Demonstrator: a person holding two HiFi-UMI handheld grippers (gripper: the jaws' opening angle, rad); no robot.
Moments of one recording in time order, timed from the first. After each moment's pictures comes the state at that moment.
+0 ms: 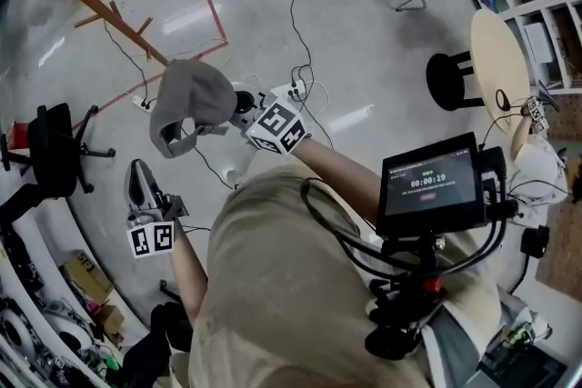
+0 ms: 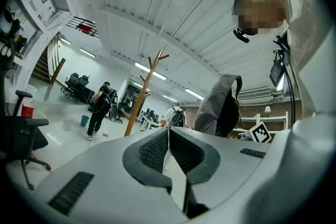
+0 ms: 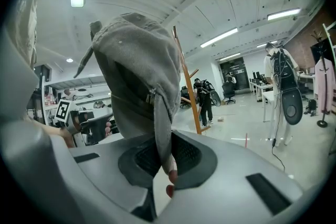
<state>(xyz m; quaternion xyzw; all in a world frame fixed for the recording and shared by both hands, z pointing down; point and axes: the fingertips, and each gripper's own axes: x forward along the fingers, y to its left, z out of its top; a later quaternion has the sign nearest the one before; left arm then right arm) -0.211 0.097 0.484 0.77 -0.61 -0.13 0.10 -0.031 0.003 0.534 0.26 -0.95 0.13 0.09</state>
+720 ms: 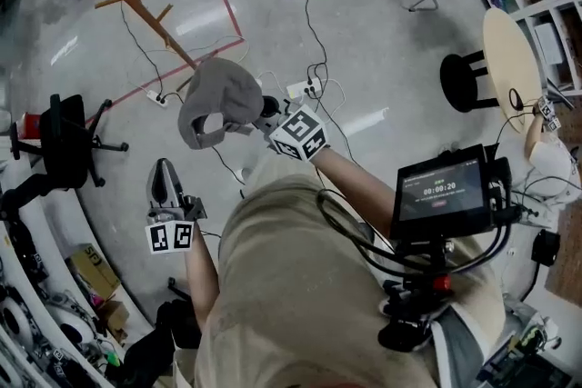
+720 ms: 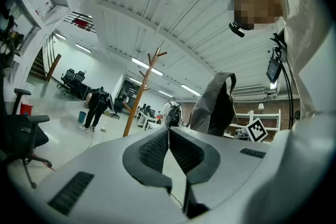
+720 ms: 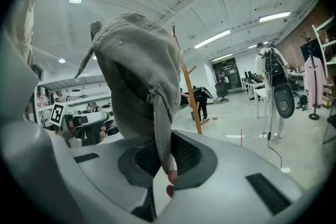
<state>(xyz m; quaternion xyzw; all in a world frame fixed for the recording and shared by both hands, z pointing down) -0.207 0.138 0.519 0.79 -0.59 -0.11 0.11 -0.025 0.043 0.563 0.30 -0.94 0.14 0.08</state>
